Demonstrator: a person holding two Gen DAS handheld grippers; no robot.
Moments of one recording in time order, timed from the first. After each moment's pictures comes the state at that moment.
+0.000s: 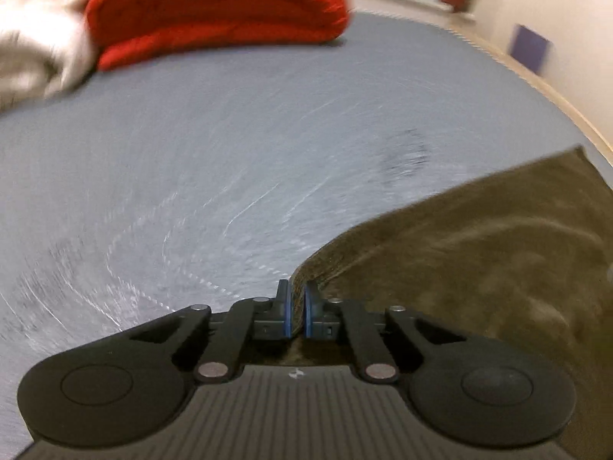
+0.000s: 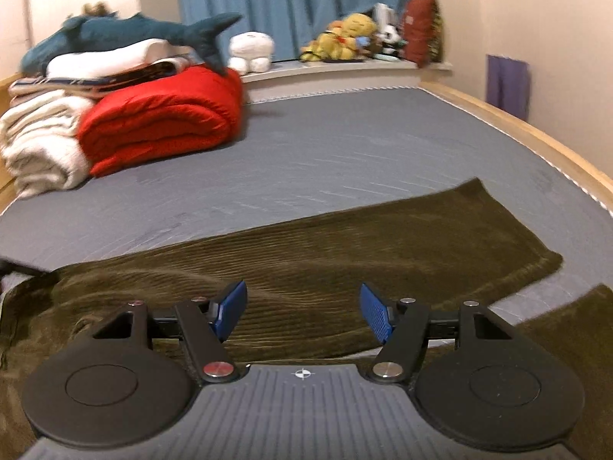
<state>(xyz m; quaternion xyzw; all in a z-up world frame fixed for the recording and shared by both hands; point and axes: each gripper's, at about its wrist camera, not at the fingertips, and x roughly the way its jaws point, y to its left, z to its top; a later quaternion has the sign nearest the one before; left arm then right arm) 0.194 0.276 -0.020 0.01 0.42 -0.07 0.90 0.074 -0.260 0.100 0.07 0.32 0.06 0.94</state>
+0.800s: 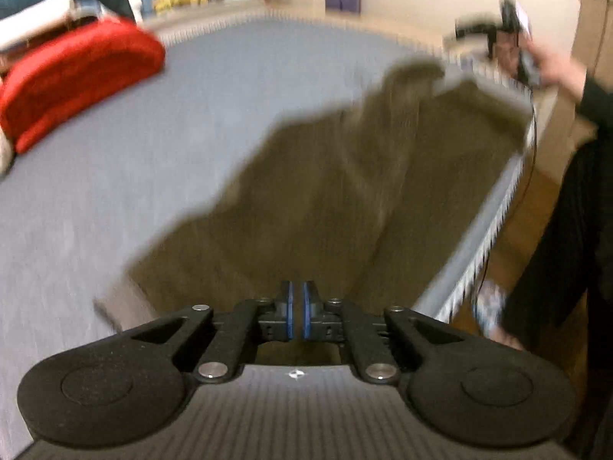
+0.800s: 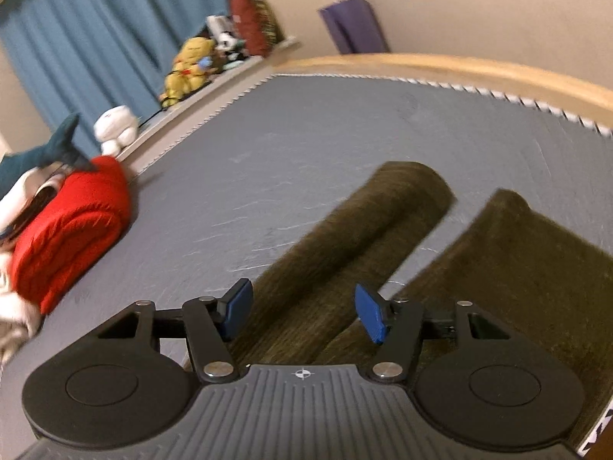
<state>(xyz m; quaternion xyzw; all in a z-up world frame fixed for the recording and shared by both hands) -0.083 0.195 0.039 0.13 0.37 -0.24 0.89 0.074 -0.417 0.077 0.29 0.32 -0.09 0.90</state>
